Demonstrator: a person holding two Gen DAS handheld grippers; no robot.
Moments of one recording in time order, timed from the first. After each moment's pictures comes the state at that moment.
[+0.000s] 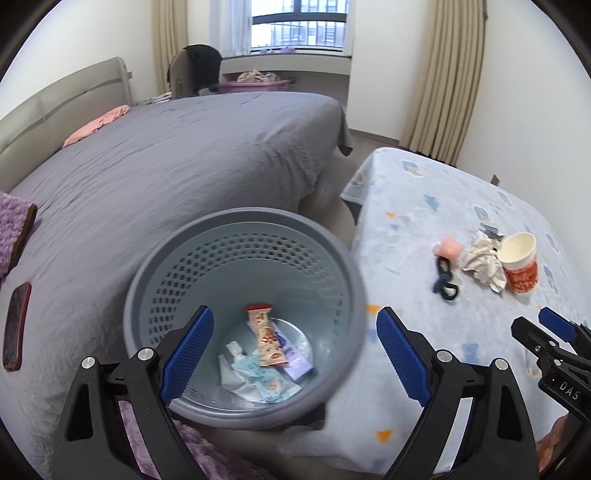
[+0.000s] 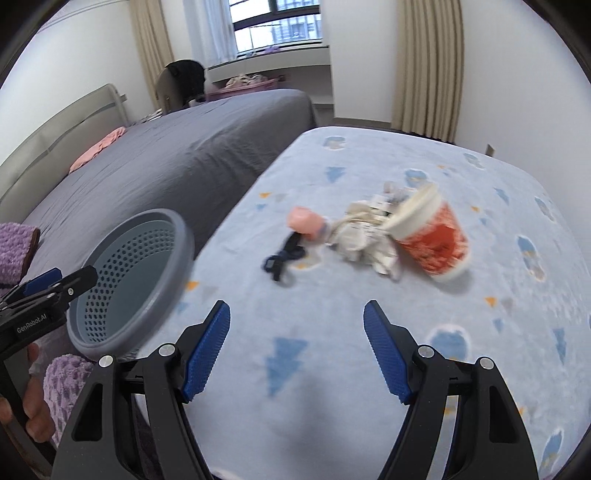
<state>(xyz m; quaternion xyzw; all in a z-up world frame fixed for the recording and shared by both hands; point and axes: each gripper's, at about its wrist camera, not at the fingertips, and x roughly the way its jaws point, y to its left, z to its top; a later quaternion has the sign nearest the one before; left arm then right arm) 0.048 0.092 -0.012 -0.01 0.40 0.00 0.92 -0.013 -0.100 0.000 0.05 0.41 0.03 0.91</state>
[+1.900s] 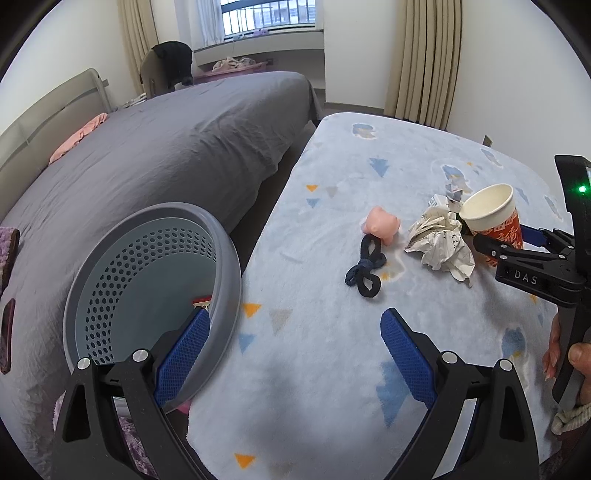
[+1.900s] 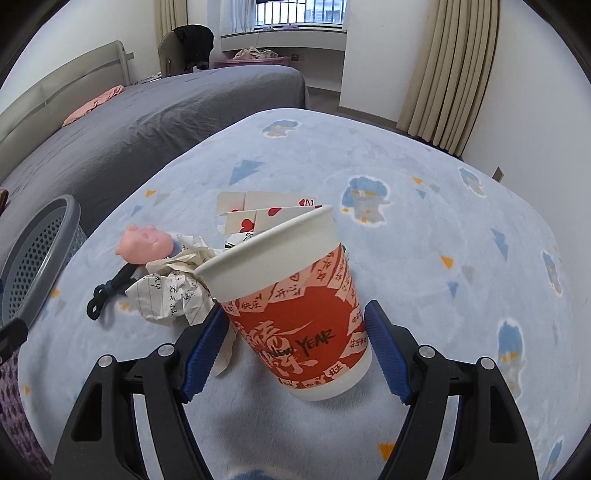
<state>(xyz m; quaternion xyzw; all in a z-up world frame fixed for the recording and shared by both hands) 0.079 -0.033 -0.038 0.04 0.44 0.00 0.90 0.109 -0.219 -0.048 -0.04 0.45 0.05 0.89</state>
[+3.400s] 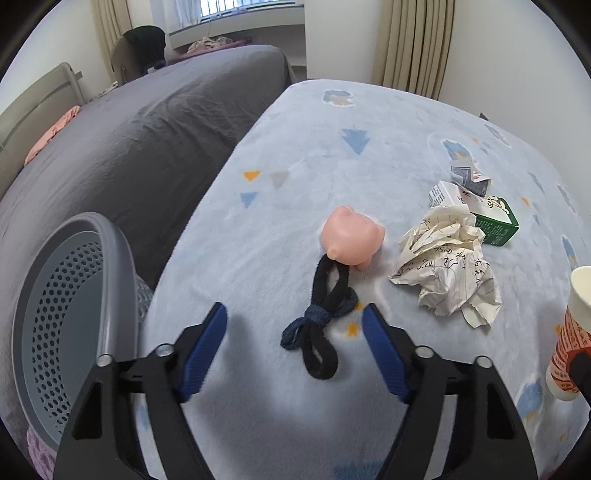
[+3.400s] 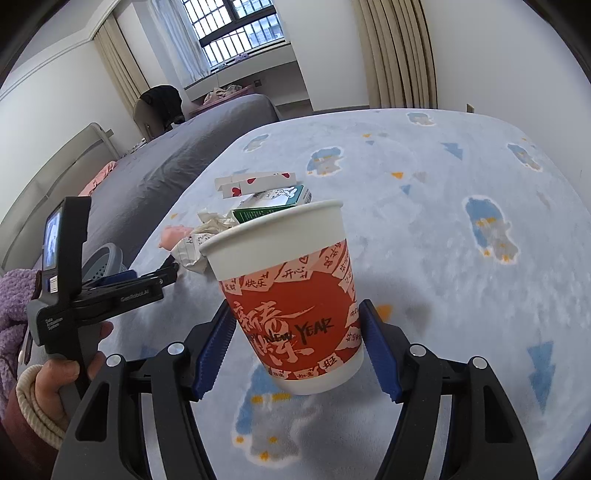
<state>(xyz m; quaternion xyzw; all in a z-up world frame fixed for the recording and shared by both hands) 0.158 -0.082 -0.094 0.04 0.48 -0.03 0.88 0.004 -0.267 -0.043 0.14 0.41 0.05 0.90</state>
